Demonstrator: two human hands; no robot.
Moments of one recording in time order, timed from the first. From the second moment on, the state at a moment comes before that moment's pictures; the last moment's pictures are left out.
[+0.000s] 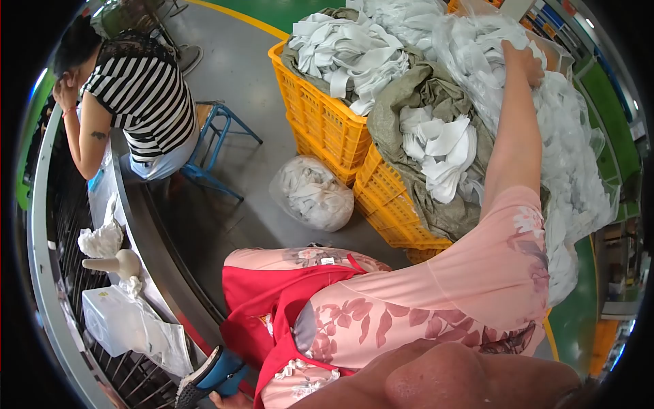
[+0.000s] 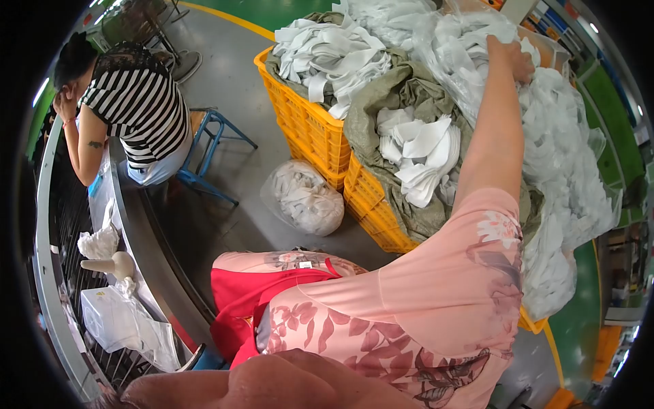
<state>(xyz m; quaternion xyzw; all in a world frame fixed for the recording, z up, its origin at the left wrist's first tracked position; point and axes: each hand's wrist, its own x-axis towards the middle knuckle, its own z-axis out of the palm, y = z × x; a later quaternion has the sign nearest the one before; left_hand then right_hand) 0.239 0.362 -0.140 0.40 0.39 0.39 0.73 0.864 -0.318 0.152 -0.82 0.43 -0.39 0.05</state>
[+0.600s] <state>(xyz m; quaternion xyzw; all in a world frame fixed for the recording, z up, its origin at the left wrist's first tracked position) 0.206 0.337 -0.146 0.29 0.33 0.40 0.81 1.038 -0.430 0.120 -0.88 0.15 -0.41 -0.16</state>
